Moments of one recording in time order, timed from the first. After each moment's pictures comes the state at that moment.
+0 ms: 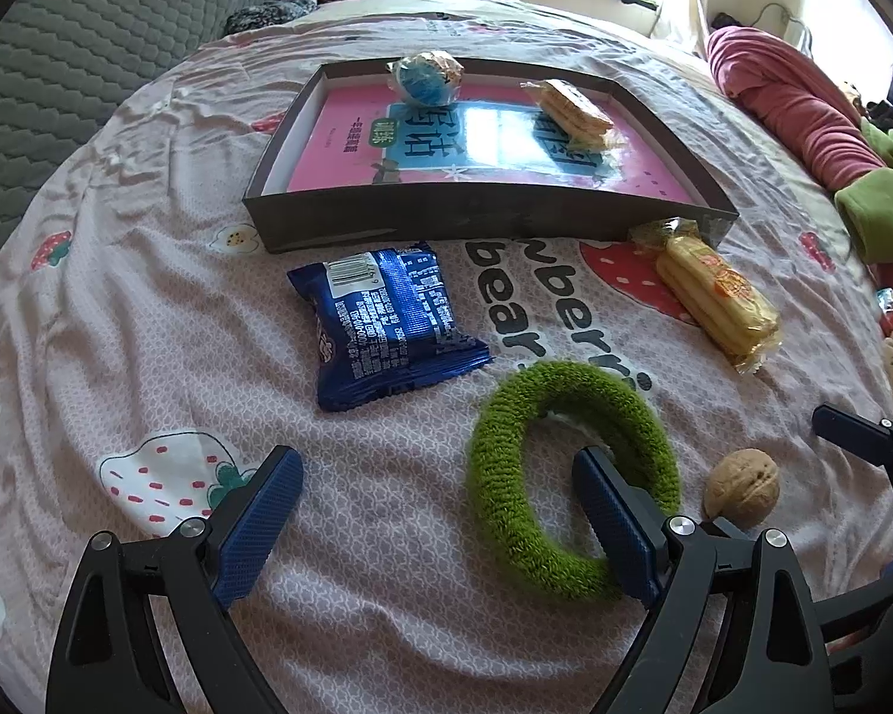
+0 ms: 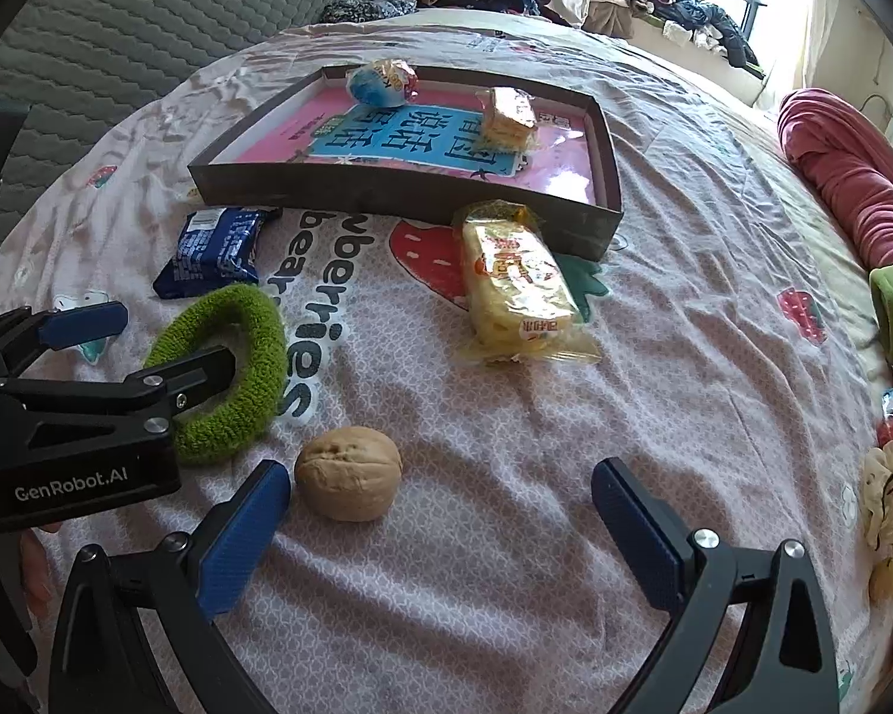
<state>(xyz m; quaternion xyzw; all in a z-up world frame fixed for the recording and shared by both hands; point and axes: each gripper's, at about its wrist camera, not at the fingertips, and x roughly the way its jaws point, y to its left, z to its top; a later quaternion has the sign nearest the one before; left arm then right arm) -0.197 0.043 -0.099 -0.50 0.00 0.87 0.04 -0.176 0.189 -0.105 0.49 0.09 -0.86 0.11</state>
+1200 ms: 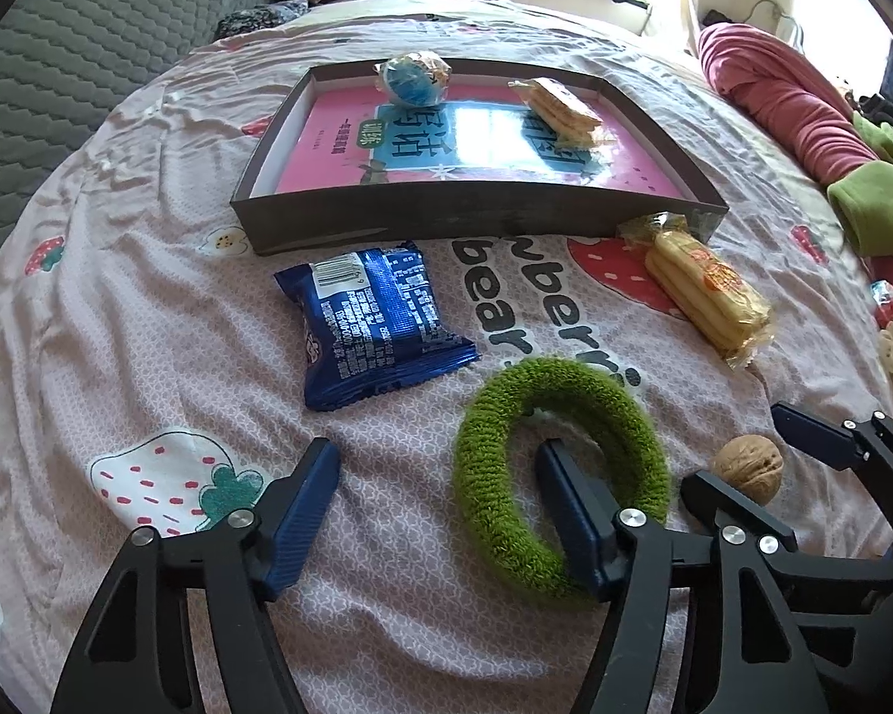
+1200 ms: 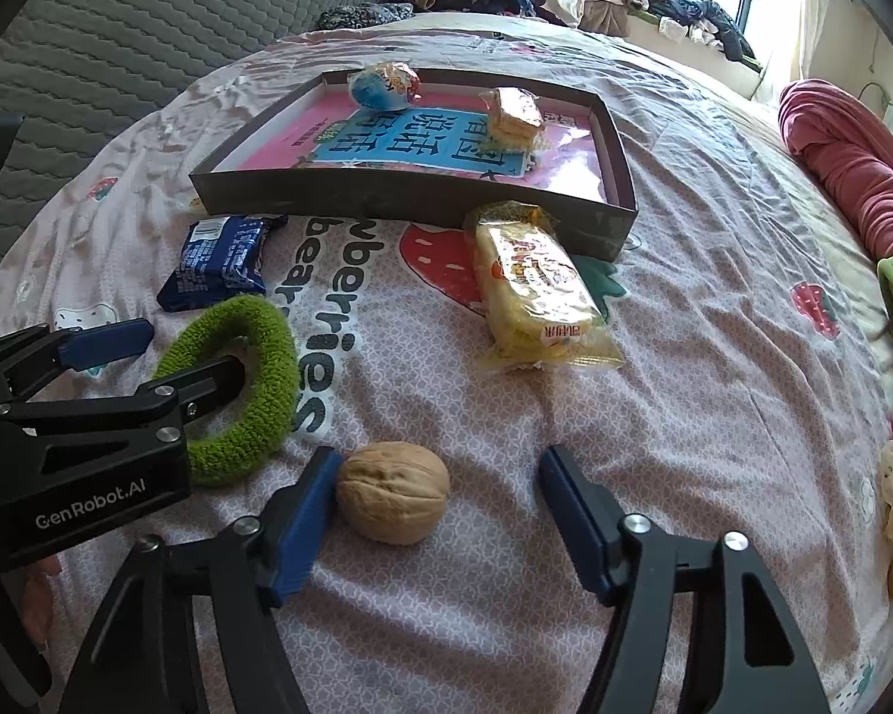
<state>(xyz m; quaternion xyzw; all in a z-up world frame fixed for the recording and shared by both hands) -0.195 0.049 -0.099 -0.50 0.00 0.87 0.05 -0.180 0.185 -0.107 0.49 0.07 -0.86 0.11</state>
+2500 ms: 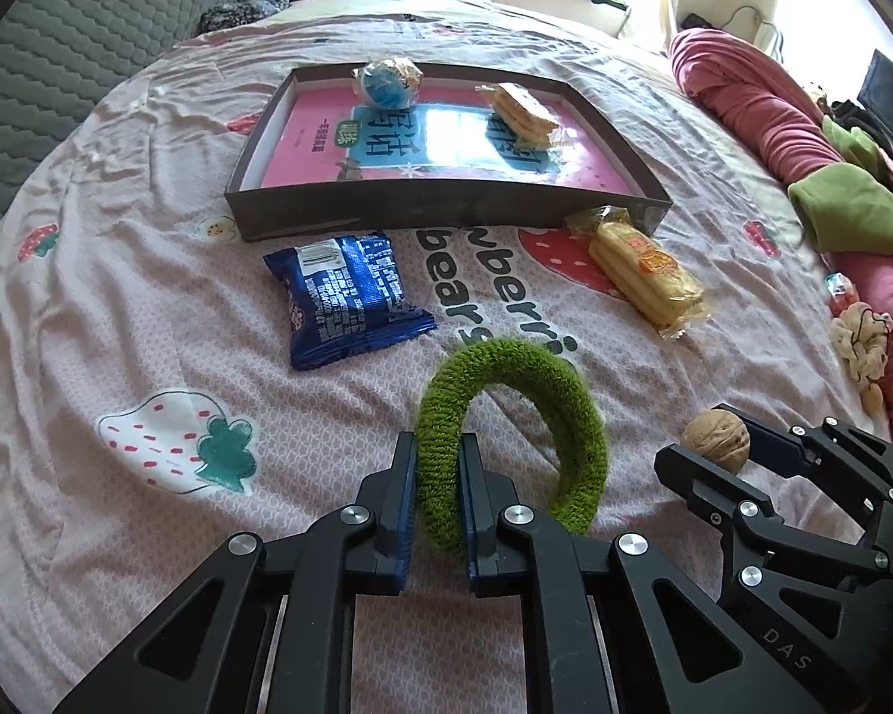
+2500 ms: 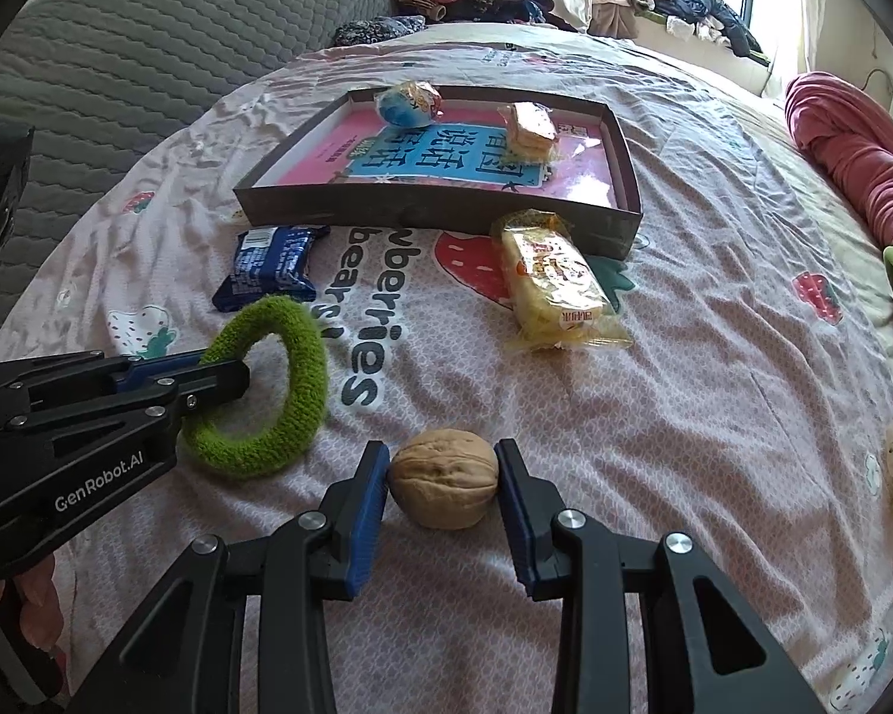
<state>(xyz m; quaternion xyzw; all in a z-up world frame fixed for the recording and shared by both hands) -0.169 0.045 -0.079 -0.50 -0.02 0.86 0.08 -0.154 0.186 -0.088 0.48 0.04 -0.87 0.14</state>
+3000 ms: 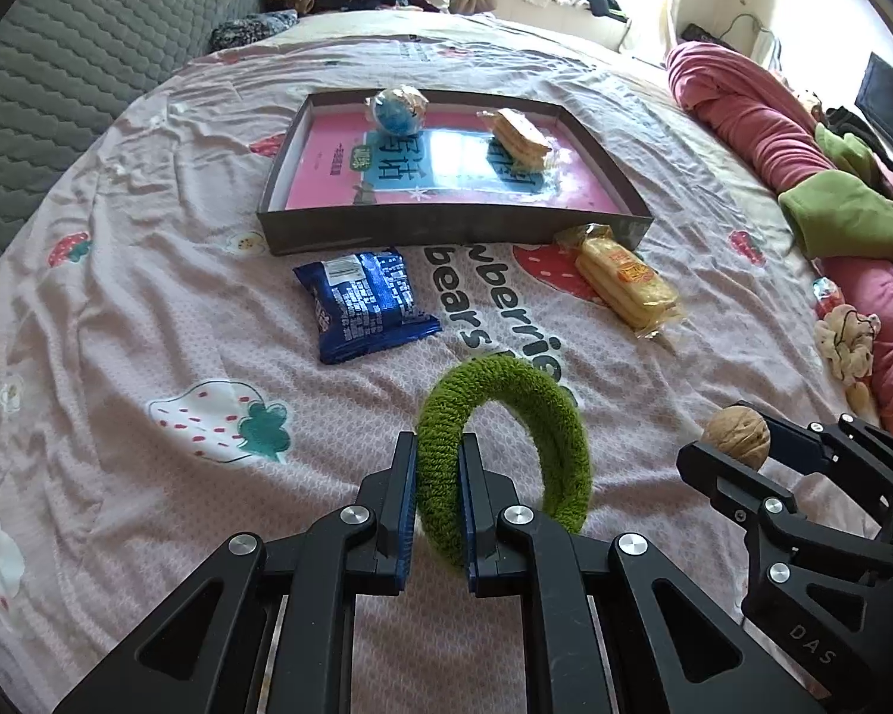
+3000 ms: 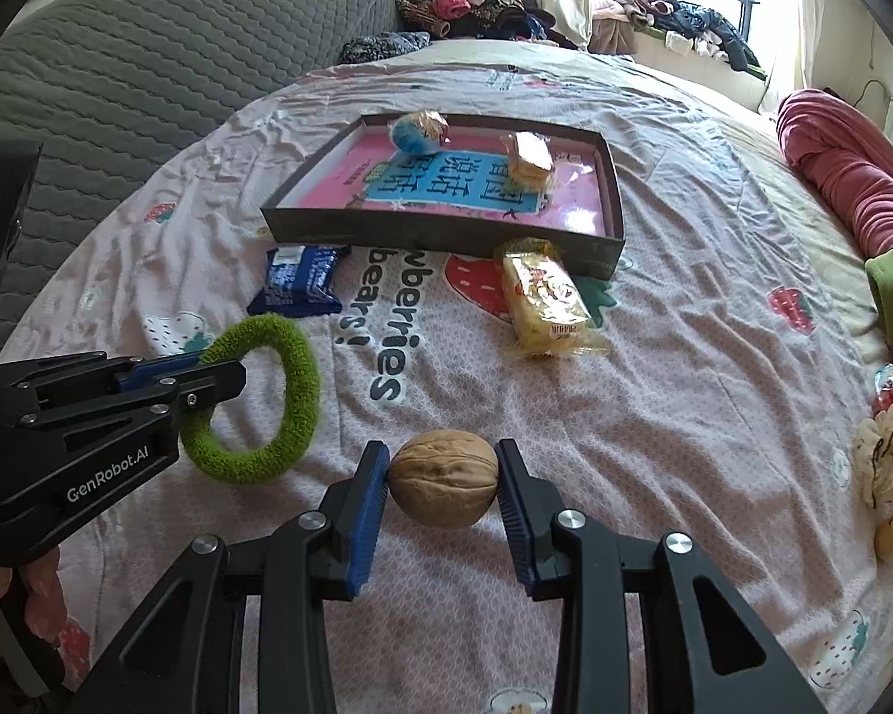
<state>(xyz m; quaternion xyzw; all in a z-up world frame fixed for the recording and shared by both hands) -0.144 0.040 -0.053 -0.49 -0.02 0.87 0.08 -0.129 0.188 -0.057 0.46 0.05 -0.87 0.14</state>
